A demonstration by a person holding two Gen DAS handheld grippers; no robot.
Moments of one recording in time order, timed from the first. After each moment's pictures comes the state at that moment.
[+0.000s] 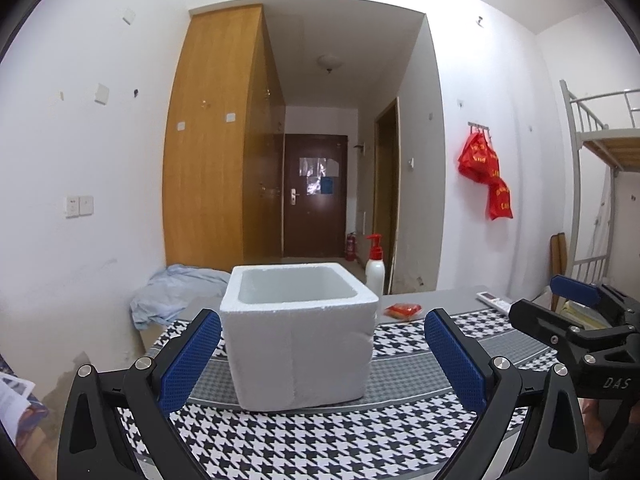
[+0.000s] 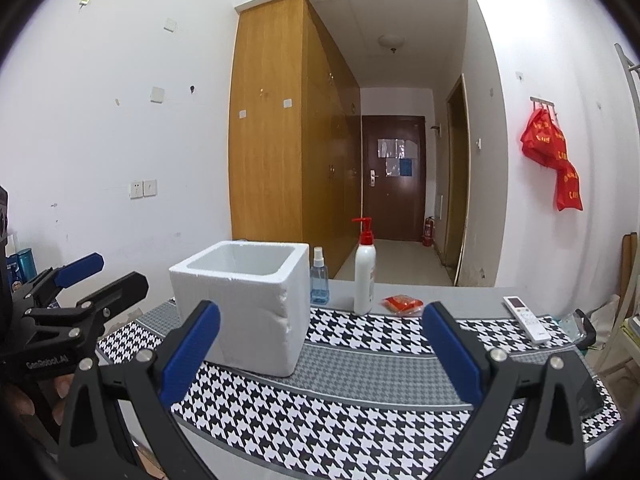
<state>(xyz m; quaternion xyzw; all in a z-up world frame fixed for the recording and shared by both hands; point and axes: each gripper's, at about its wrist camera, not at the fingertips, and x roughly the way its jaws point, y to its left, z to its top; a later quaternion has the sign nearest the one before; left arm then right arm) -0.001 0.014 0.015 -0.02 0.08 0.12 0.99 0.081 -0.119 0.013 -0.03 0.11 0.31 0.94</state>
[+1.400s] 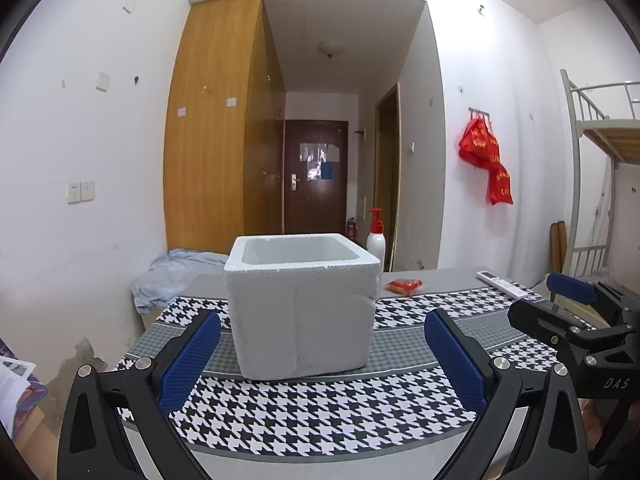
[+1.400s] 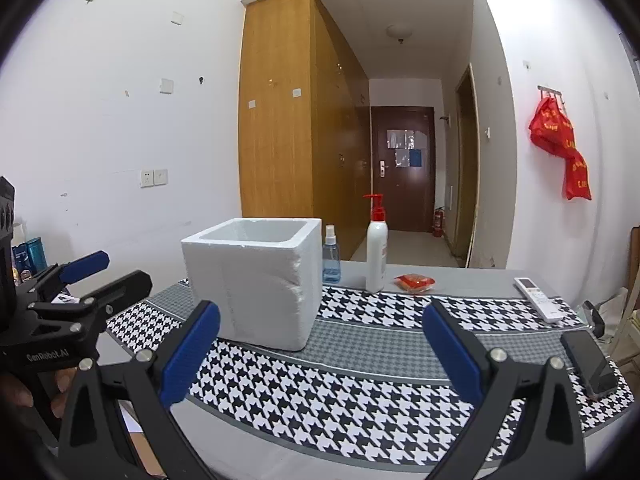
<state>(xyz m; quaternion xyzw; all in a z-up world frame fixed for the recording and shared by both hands) -0.016 0.014 -0.008 -0.02 0.10 0.11 0.99 0.068 -0.119 -0.010 -0.03 0.12 0.32 0.94</state>
